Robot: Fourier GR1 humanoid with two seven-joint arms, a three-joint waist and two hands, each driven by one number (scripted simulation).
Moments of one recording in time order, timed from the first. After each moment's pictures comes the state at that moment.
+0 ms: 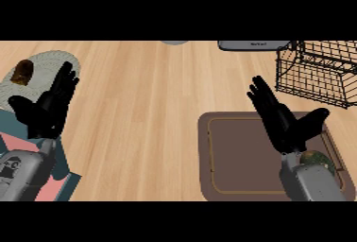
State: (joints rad) left arm -0.30 0.45 -0.15 -1.37 0.29 0.27 0.03; right arm -0.22 -0.20 0.15 -1.50 -0.27 -0.07 0.12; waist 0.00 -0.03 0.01
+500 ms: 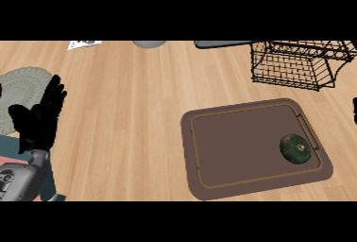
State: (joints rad) left arm -0.21 0.47 -0.14 -1.39 0.25 0.34 0.07; right arm -0.07 -0.41 -0.29 -1.54 -0.08 -0.49 0.07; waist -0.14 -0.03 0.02
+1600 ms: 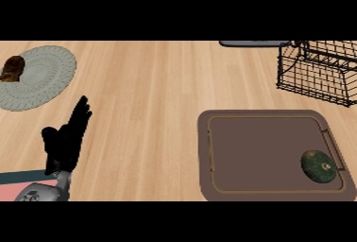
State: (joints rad) left arm -0.09 0.37 -0.24 -1.47 0.21 0.36 0.10; right arm 0.59 -0.42 -0.27 -1.95 0.19 -0.53 0.43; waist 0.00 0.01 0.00
